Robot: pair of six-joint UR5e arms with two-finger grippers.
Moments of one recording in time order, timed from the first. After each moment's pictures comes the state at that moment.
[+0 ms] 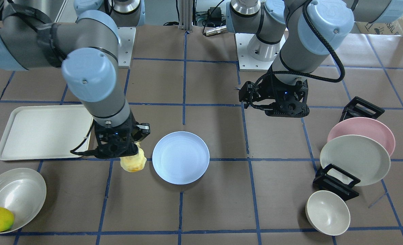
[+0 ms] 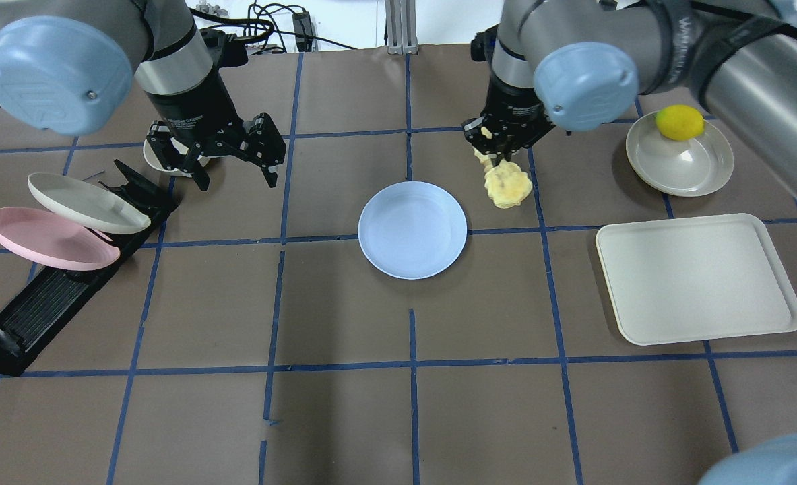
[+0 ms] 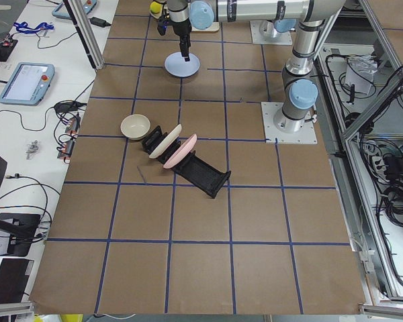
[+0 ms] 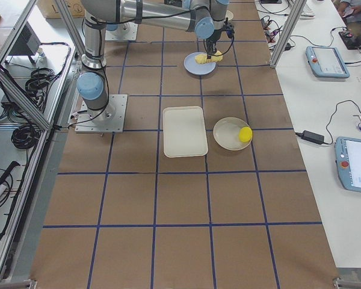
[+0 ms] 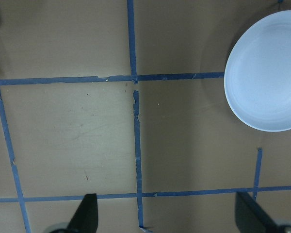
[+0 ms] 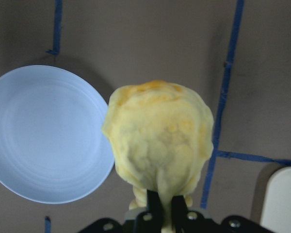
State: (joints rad) left arm -1.61 -1.72 -1.53 -1.62 1.54 -0.02; right arm 1.77 -1.19 1.47 -1.79 -1.55 0.08
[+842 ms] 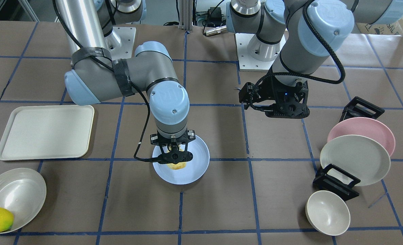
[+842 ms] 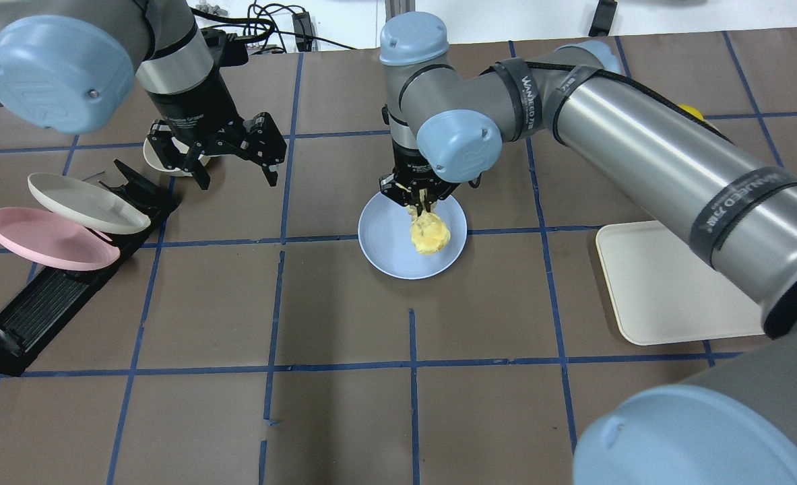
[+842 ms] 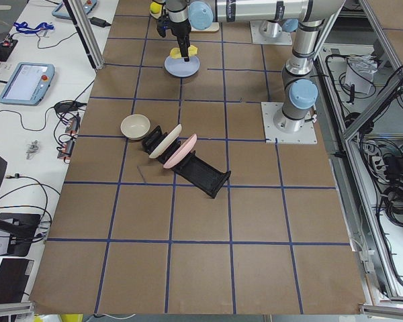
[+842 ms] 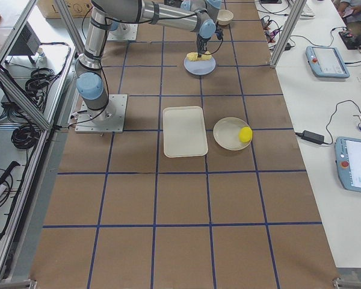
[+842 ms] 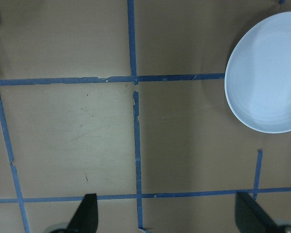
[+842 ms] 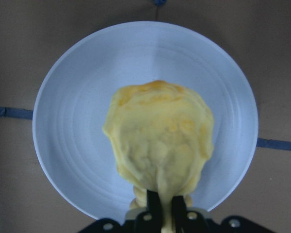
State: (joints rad) left arm -1.61 -1.72 -1.52 -1.62 1.54 -0.02; right arm 1.94 -1.03 1.45 -1.82 -1.55 0.22
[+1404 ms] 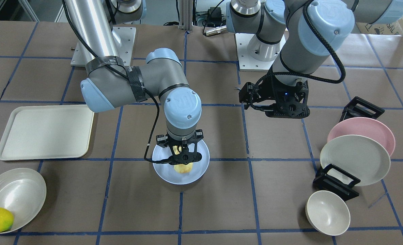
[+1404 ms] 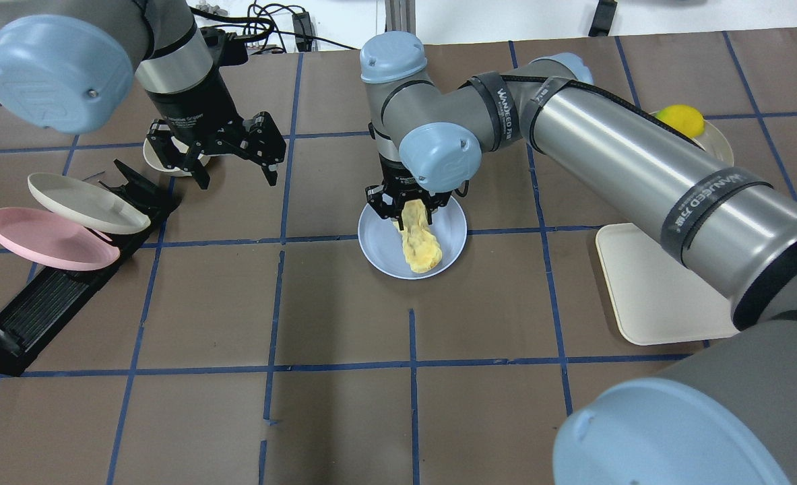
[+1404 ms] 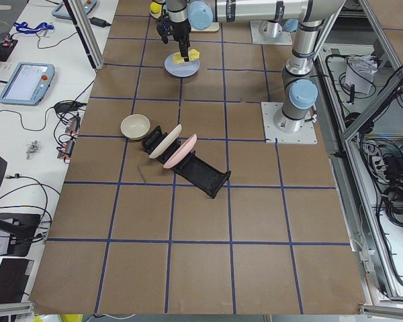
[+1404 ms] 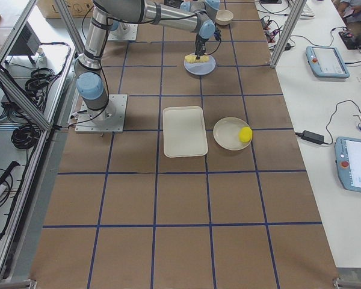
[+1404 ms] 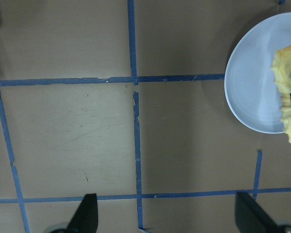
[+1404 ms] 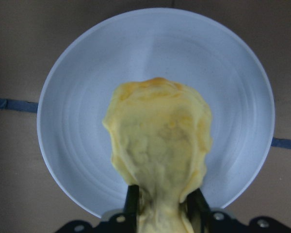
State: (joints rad) left arm -1.61 -1.72 -1.52 -1.62 1.54 -0.02; right arm 1.94 -1.04 1.43 -1.80 -1.56 0.21
